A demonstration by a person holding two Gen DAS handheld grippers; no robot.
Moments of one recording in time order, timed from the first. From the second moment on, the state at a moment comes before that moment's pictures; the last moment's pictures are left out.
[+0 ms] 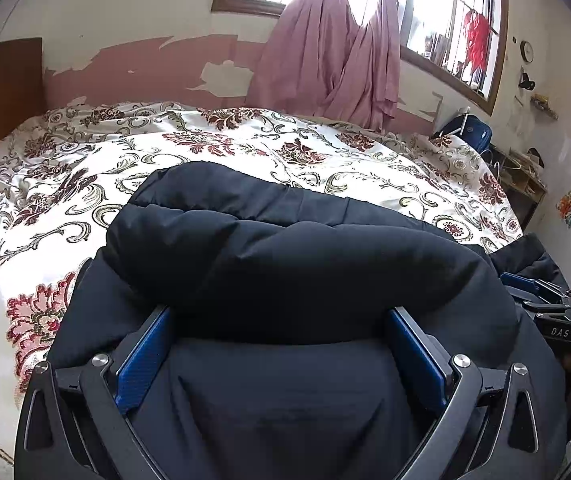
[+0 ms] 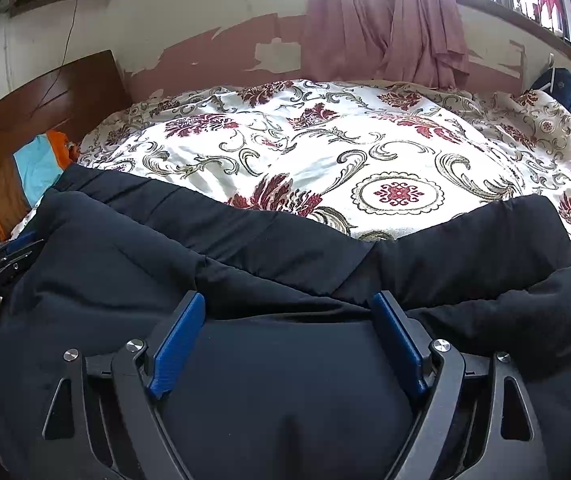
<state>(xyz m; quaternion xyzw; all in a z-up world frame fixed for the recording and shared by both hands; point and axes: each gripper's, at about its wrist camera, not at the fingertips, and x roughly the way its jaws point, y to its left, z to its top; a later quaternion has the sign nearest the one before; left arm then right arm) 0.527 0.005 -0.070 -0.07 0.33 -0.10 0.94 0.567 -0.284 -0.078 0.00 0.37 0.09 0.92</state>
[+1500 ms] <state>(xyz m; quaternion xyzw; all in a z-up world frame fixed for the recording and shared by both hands) 0.491 0.013 -0.039 -0.03 0.30 -0.10 0.95 0.471 -0.317 -0.036 0.05 0.26 0.05 0.96</state>
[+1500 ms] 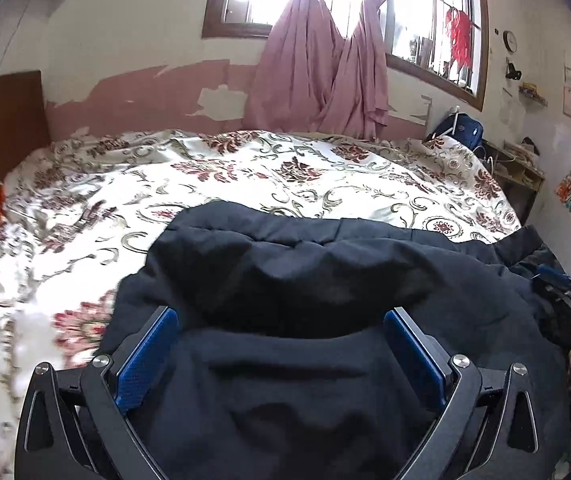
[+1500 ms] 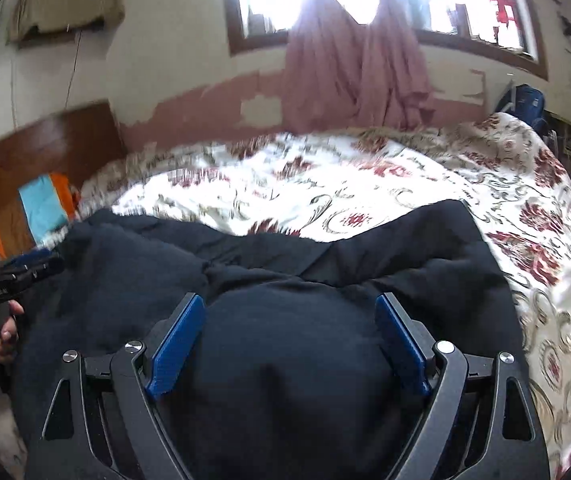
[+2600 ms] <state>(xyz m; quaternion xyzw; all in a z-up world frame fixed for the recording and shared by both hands) 0.490 0.107 -0.085 -0.13 0.43 -0.09 0.89 0.460 -0.456 -0.118 0.23 0.36 0.12 0.90</state>
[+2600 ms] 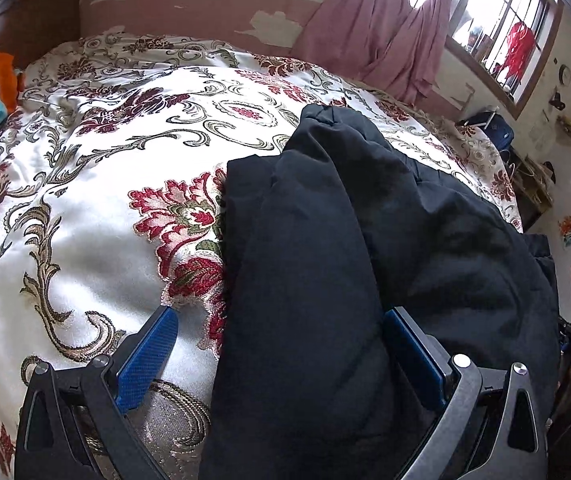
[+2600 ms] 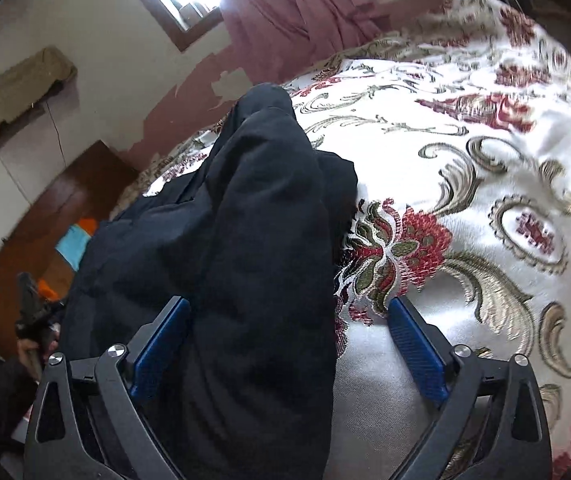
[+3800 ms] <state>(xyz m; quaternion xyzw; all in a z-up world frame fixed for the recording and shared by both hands) 0.495 0.086 -0.086 -0.12 0.47 -0.16 0.86 0.465 -0.426 -0.125 0.21 0.34 0.20 0.89</state>
